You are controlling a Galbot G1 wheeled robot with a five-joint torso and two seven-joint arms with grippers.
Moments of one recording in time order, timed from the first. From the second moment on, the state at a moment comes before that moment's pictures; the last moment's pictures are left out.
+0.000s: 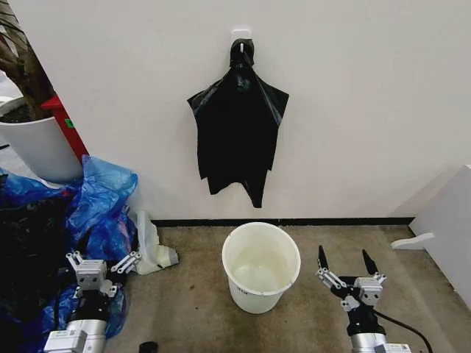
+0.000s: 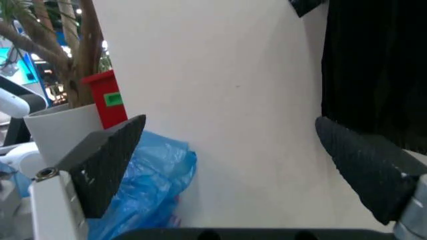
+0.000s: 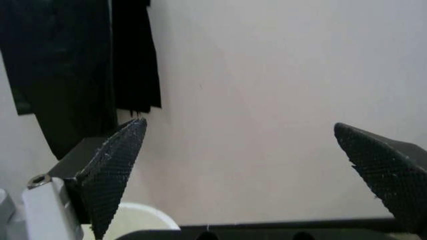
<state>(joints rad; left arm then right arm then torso) 1.87 -1.35 -0.72 -2.37 -0.07 -0.18 -0.11 -1.86 1.61 0.61 2.24 0.06 0.30 -0.09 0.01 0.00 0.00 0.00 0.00</state>
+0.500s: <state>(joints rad) 1.85 -1.34 -0.75 -2.35 -0.09 -0.17 -0.10 -1.77 1.58 0.50 2.28 0.36 0.13 -0.04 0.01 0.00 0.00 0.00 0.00</state>
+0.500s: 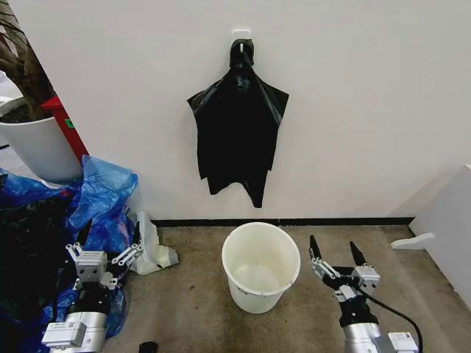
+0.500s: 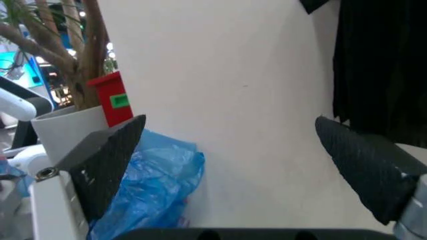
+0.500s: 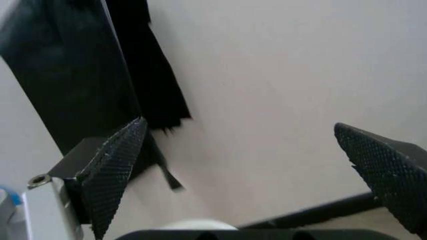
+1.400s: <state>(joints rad) 1.74 -1.32 -0.75 -2.32 -0.12 -0.09 -0.11 -0.98 1.55 0.06 2.20 1.41 -0.02 0.48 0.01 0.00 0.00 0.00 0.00</state>
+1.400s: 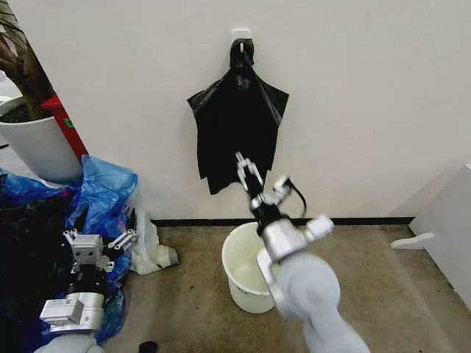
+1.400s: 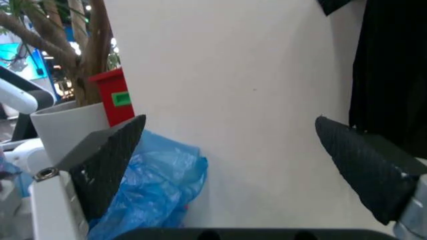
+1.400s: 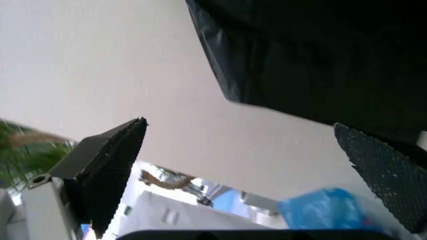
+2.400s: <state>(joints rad) 1.72 -1.39 -0.73 -2.29 -0.03 -0.12 -0.14 -0.53 1.61 0.12 1.78 1.29 0.13 0.55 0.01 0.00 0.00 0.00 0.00</state>
